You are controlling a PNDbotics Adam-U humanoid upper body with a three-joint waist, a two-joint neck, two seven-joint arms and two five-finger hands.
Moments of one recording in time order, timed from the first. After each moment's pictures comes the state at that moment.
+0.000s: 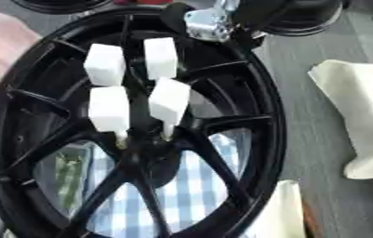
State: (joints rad) left arm -0.20 0.70 0.16 -1.98 0.44 -0.10 0.49; right arm -1.30 -0.75 0.50 -1.69 0.07 0.06 0.79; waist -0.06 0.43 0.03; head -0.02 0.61
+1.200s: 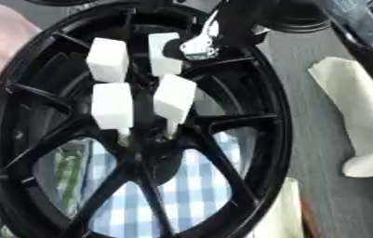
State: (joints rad) left arm -0.20 0.69 0.16 -1.98 0.45 -0.10 0.49; right arm -1.29 -0.70 0.52 -1.60 0.12 0.03 0.79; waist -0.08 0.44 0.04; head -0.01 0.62
